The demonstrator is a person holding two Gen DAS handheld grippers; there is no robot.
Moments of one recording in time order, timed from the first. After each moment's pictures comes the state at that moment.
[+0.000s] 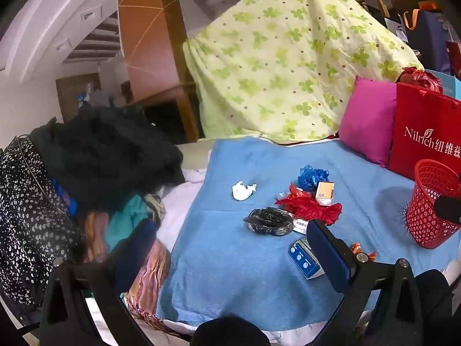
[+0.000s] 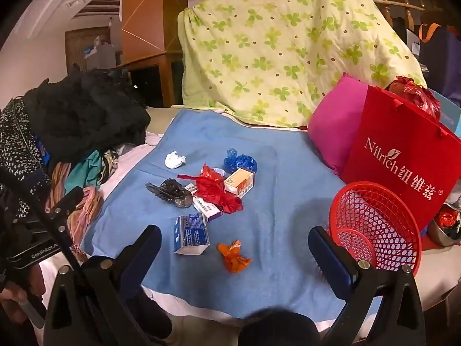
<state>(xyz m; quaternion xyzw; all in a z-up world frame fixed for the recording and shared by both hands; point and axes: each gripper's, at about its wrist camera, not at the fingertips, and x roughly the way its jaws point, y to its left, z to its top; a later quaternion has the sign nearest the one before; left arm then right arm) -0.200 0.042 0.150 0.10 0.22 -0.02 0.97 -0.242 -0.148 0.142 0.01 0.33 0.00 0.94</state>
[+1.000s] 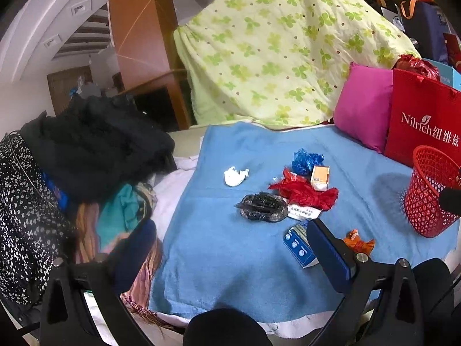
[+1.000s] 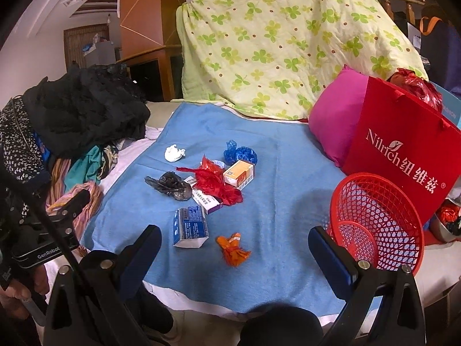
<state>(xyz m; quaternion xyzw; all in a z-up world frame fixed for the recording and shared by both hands) -0.192 0.035 0.130 0.11 0.26 -0.03 0.96 -0.242 -0.153 0.132 0.03 0.36 0.01 0.93</state>
